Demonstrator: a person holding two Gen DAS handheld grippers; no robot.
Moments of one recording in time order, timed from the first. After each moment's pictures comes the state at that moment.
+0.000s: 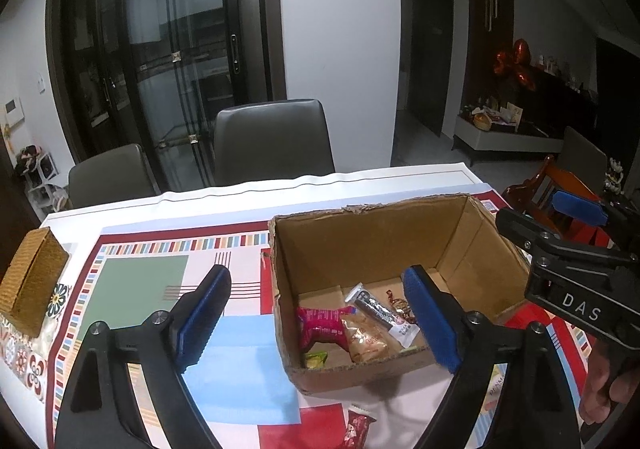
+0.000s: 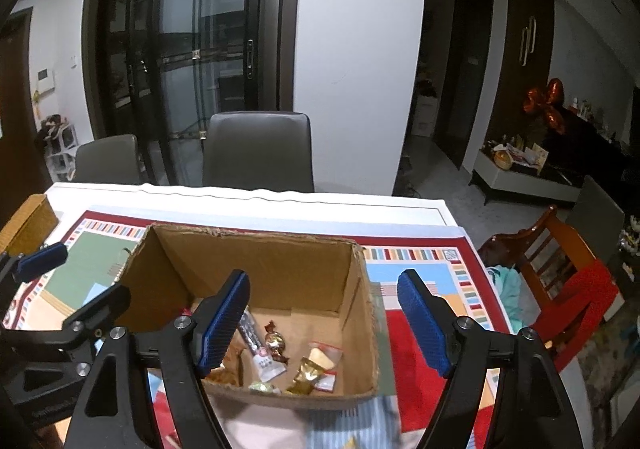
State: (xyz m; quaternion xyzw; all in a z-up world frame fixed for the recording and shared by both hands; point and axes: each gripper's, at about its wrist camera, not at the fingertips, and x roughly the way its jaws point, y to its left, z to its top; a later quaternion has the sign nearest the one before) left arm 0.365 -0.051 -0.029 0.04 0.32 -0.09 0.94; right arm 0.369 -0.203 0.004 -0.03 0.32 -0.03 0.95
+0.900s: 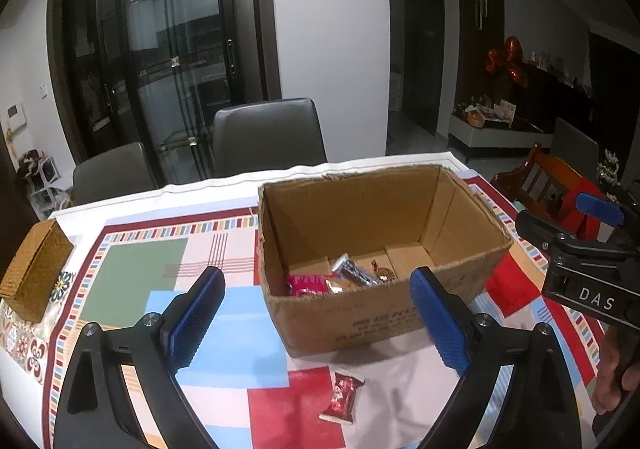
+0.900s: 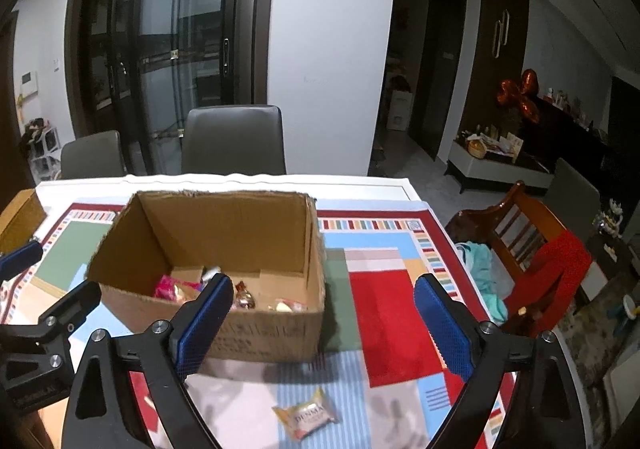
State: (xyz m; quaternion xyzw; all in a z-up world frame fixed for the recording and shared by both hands) left arm 0.314 -0.061 -0.042 0.05 0.32 -0.10 0.94; right arm 0.314 -0.224 -0.003 -0.03 0.32 -0.08 0.94
